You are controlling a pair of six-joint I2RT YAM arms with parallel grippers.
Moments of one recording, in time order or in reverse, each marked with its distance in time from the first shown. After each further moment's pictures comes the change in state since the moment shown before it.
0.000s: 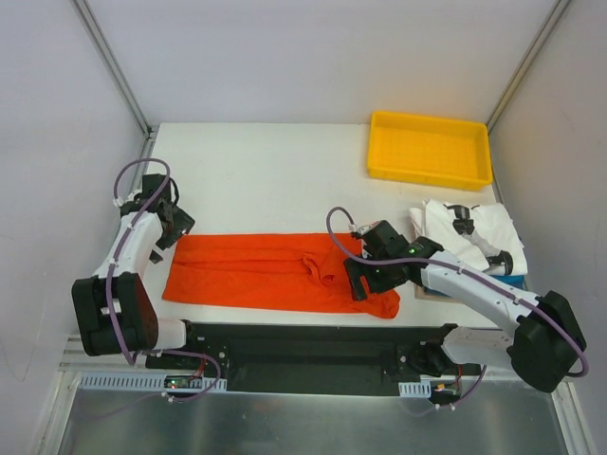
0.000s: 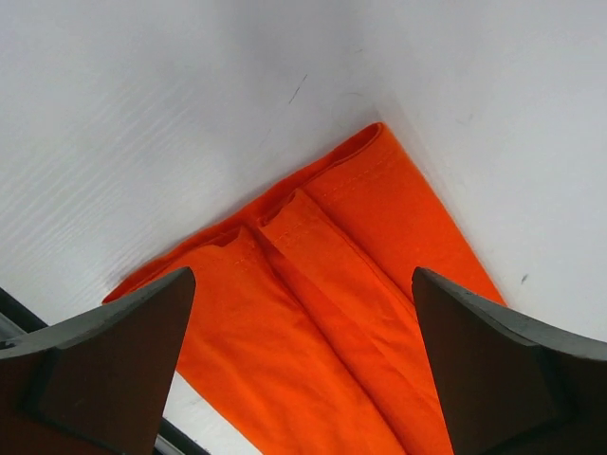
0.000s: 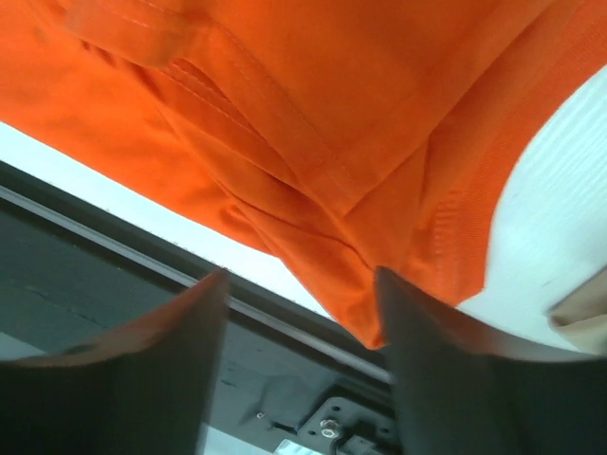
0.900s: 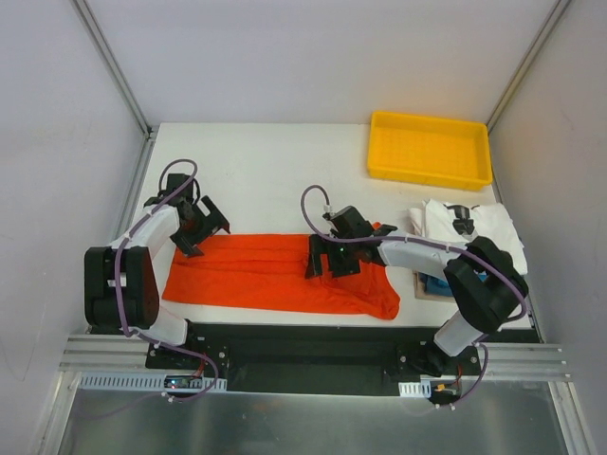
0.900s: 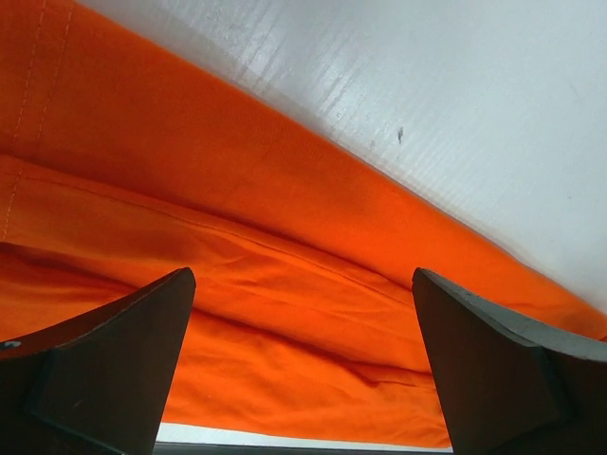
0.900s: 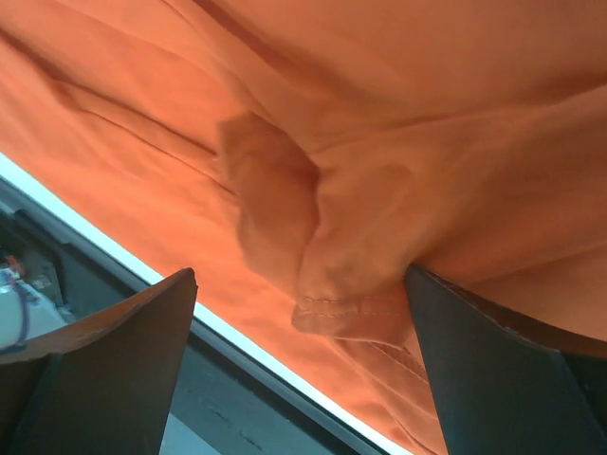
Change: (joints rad) left arm -0.122 0.120 -0.011 0.143 0.420 0.052; right arm 0.025 0.410 0.127 0.462 -0.201 0.272
